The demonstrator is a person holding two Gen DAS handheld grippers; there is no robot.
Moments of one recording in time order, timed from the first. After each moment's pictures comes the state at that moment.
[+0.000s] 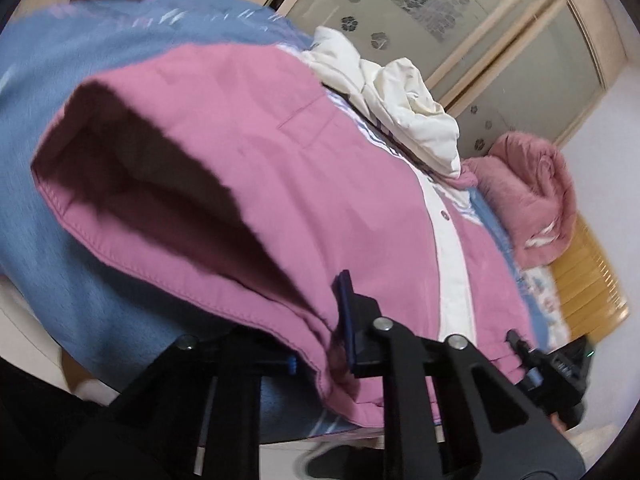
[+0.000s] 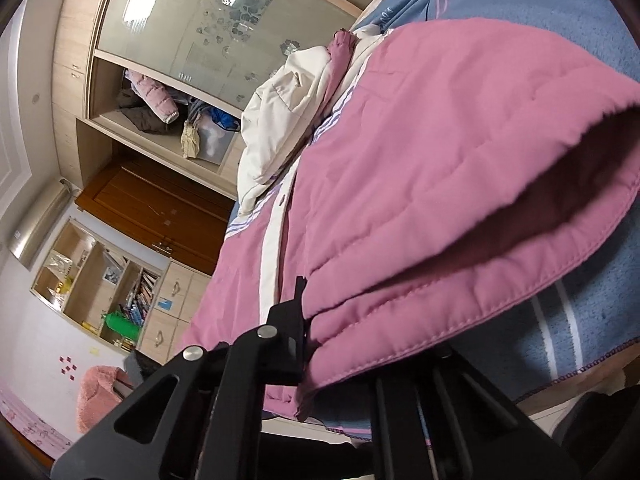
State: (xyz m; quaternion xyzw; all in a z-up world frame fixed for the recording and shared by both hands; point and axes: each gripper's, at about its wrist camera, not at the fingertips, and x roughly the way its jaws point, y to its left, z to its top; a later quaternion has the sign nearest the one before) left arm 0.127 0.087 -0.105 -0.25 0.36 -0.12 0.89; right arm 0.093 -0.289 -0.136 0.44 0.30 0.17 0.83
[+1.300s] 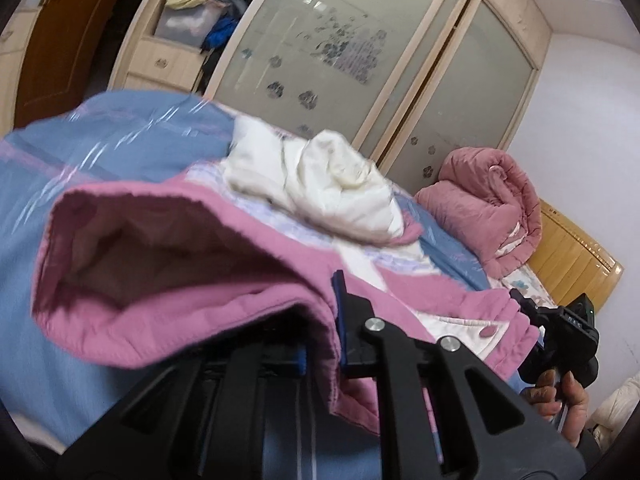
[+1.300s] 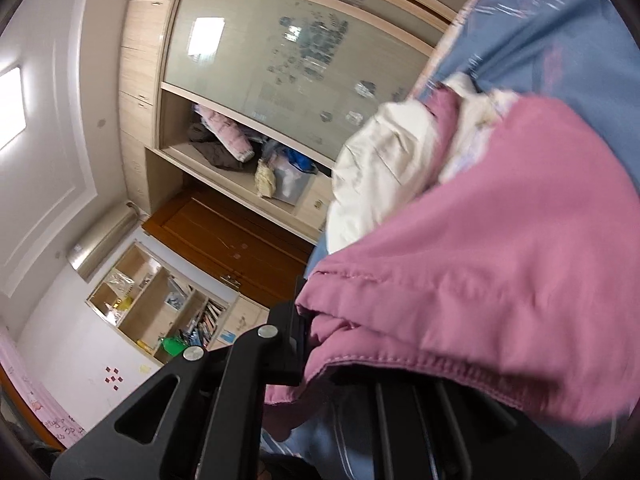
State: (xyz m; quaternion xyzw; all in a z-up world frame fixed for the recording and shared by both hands) left arm 0.155 0.080 -0.018 -0.19 0.23 -0.20 0.93; right arm 0.137 -0.293 -0.069 0.47 0.17 0.26 0.82
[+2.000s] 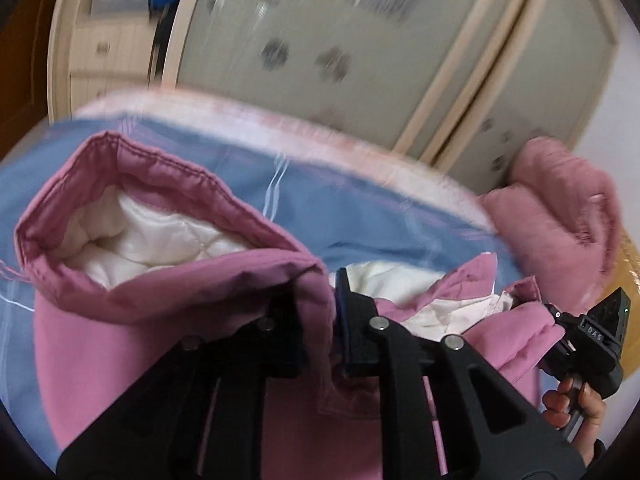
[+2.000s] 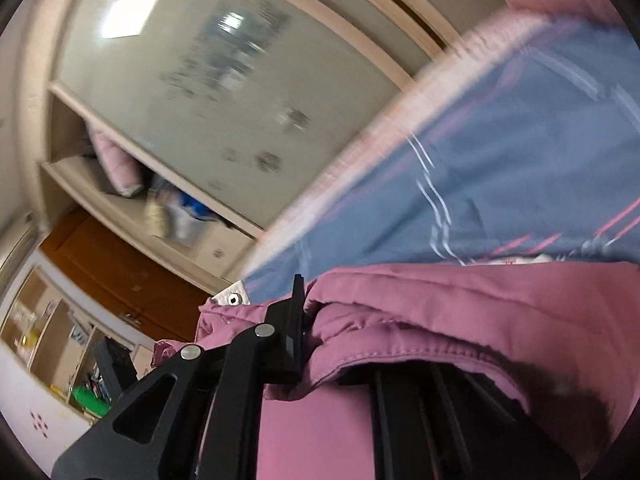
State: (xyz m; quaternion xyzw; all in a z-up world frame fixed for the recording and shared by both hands) left arm 0.651 -0.006 0.034 -0.14 0.37 -0.16 0.90; right arm 0.578 -0.357 -0.025 0.42 0.27 0.11 0.86
